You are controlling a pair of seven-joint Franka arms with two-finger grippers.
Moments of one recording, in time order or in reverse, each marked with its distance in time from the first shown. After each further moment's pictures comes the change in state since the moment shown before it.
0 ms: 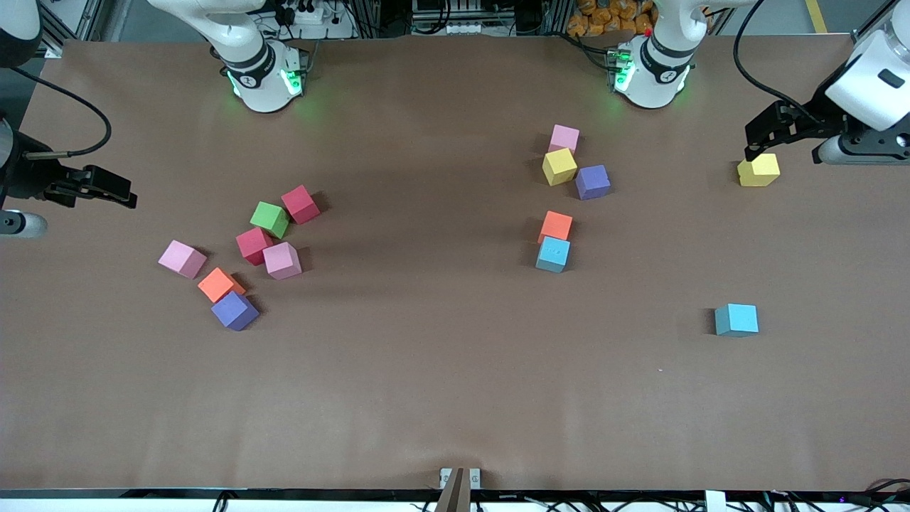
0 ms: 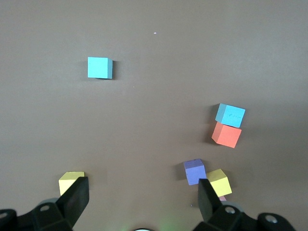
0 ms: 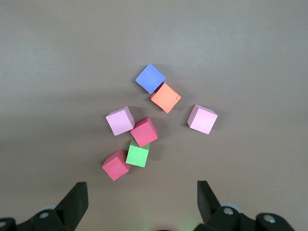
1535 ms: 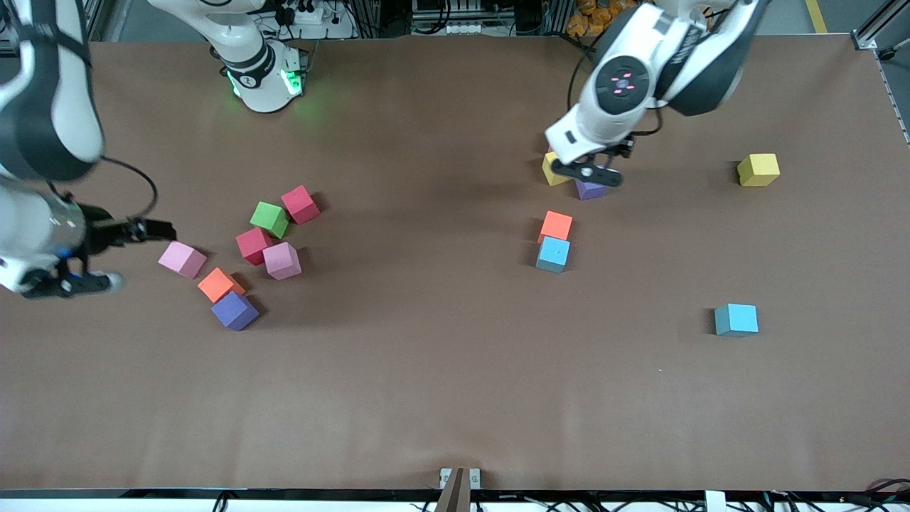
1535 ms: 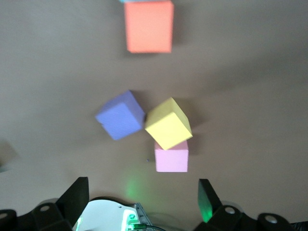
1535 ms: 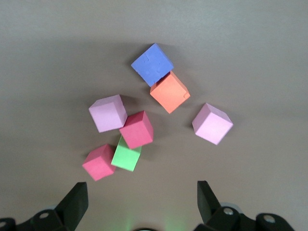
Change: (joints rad) left arm -0.053 0.046 -0.472 -0.594 -0.109 0.287 -0.183; right arm -0.009 0.228 -0.002 -0.042 0.000 0.073 -0.149
